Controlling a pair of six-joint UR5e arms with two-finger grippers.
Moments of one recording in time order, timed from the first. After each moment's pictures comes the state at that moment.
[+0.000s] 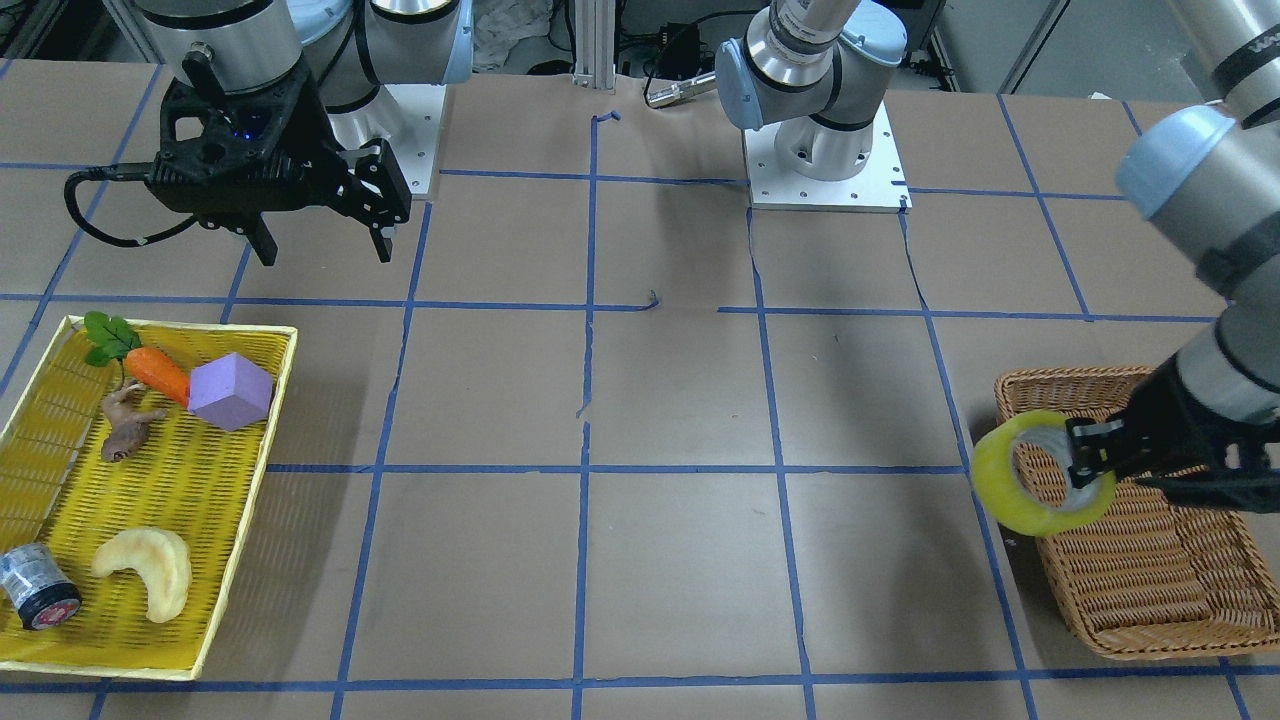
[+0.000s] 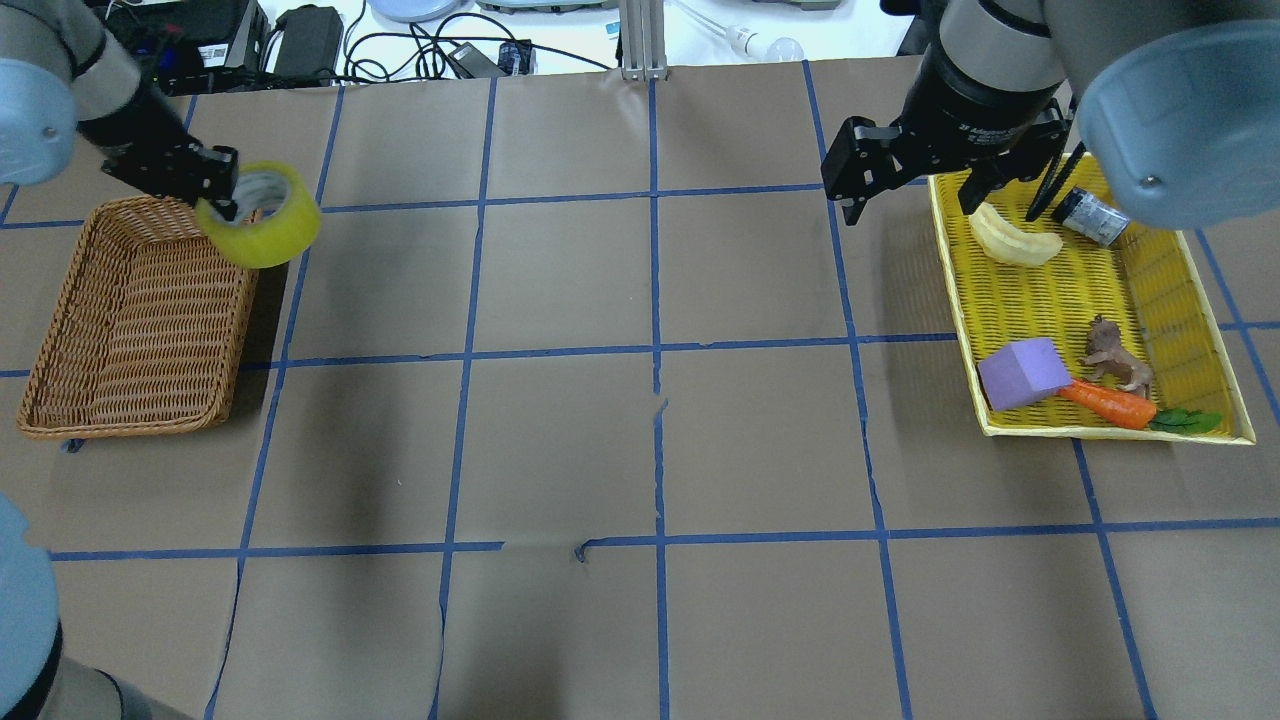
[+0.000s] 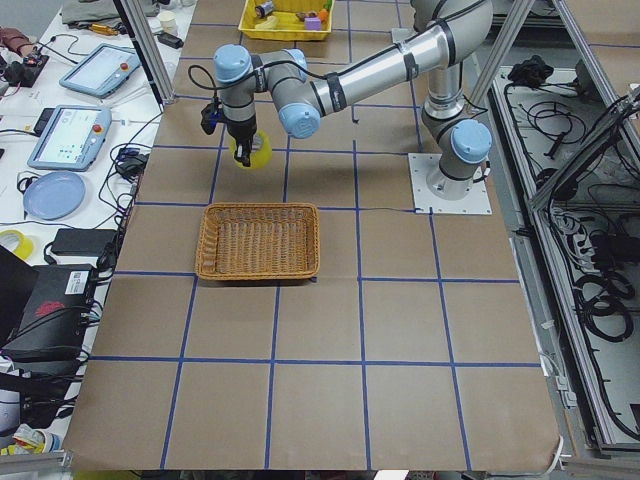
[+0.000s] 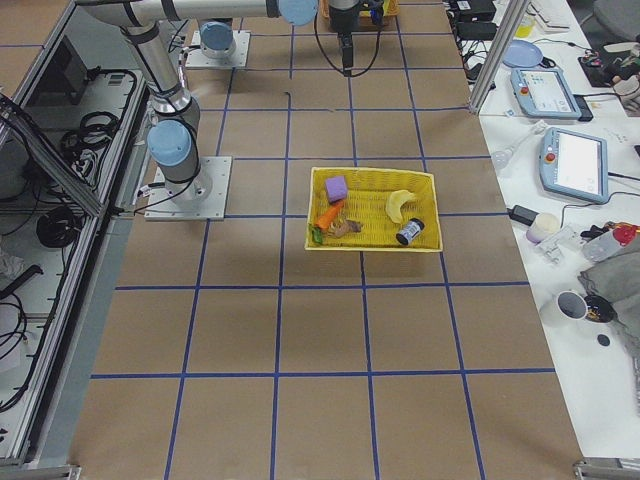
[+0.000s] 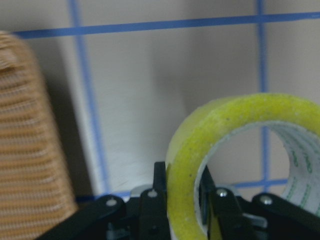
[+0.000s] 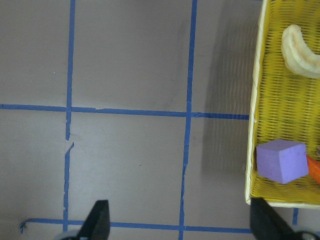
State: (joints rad) left arm -1.16 -1.91 -1.49 -1.26 1.58 0.49; right arm 1.63 -1.59 1.59 -1.67 -1.56 0.00
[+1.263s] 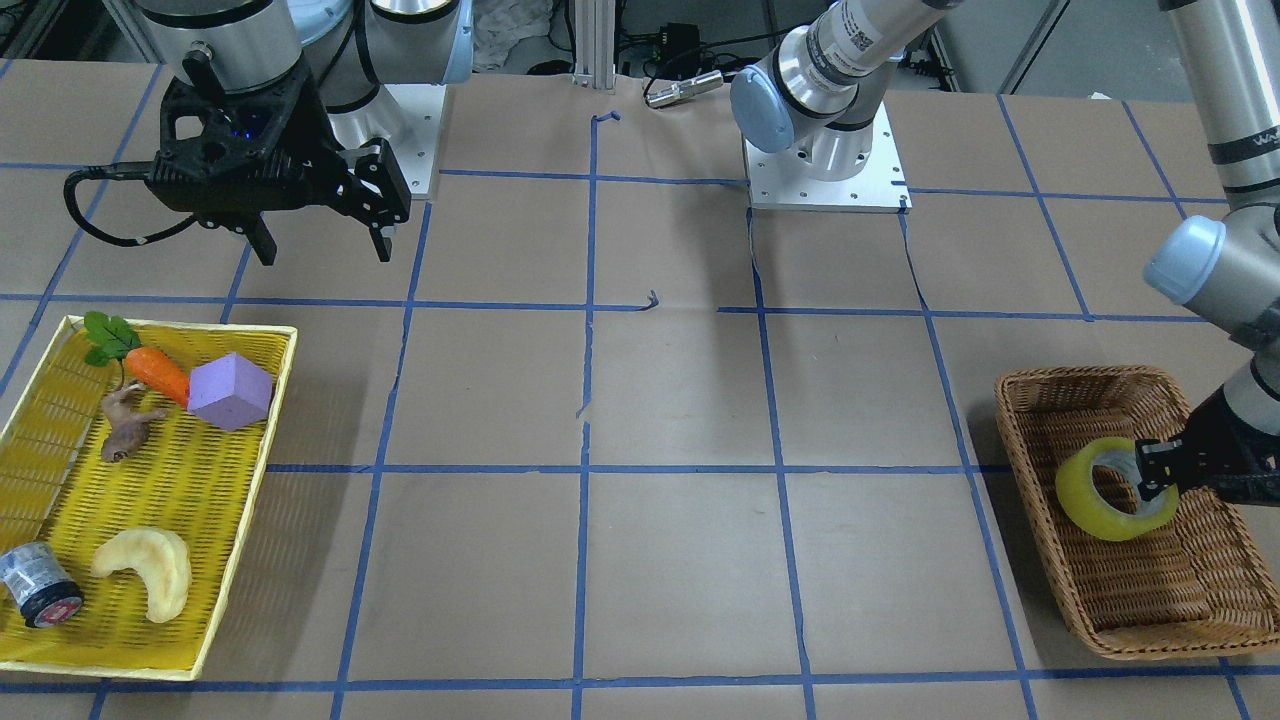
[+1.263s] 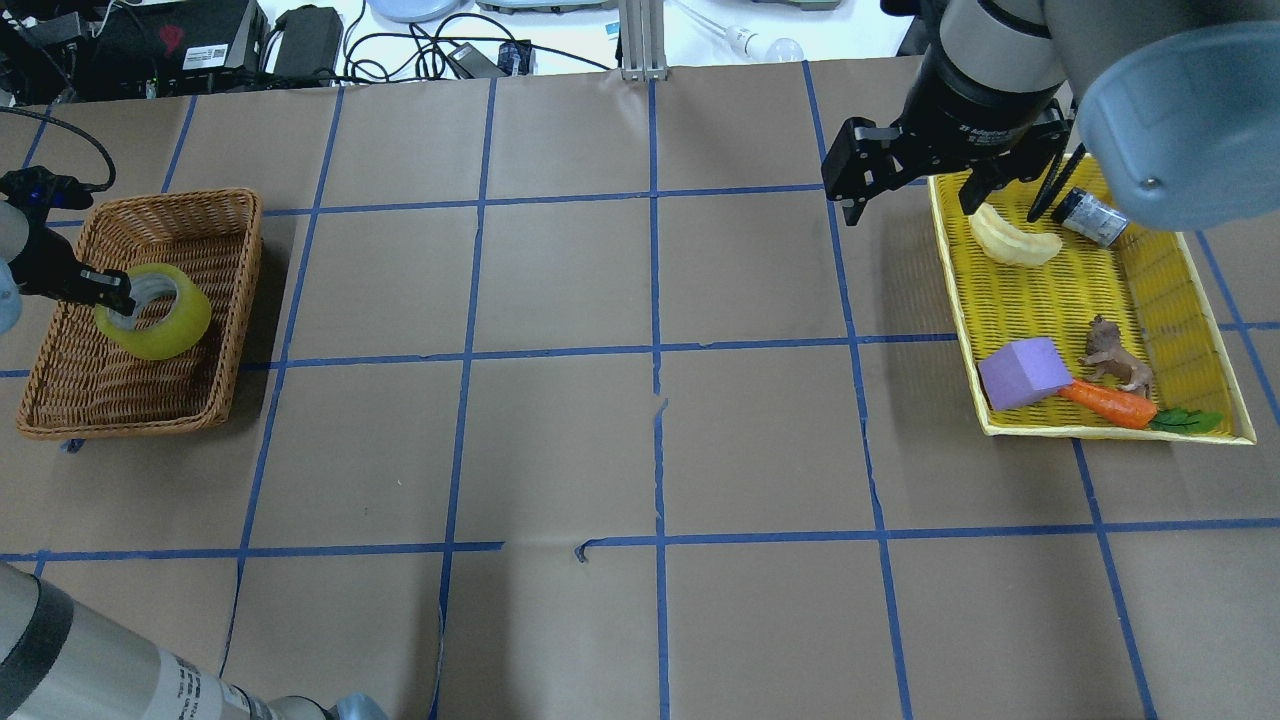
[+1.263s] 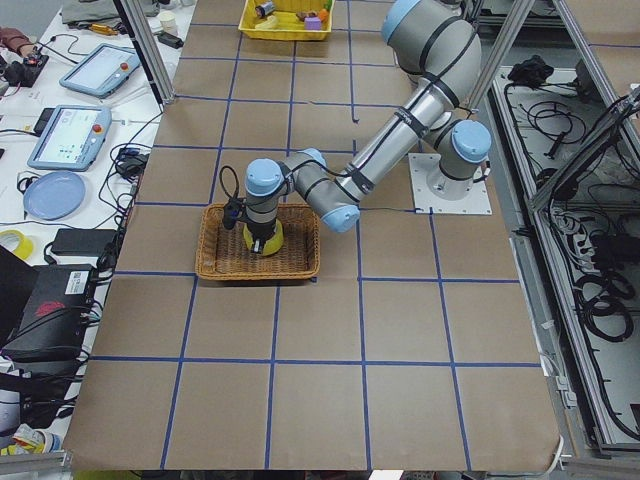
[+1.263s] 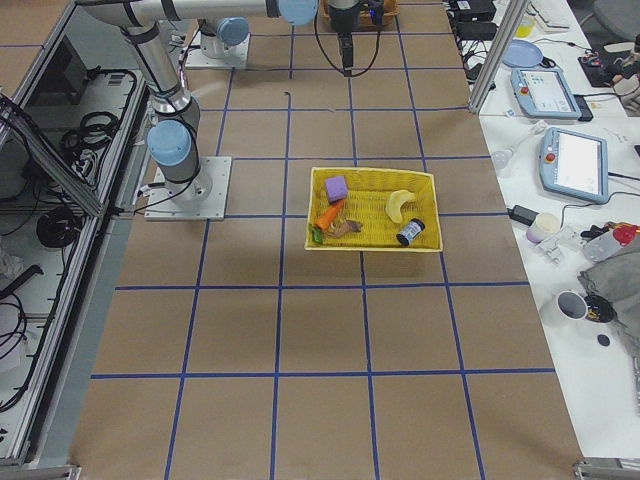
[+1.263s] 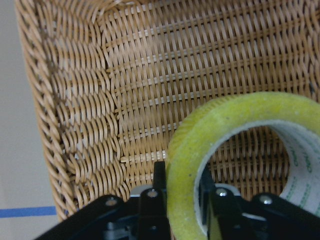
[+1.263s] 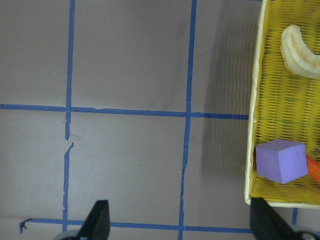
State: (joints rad) left arm -0.92 -2.06 -1.70 -0.80 1.54 0.76; right arm 1.63 -1.59 1.59 -1.67 -1.57 0.00
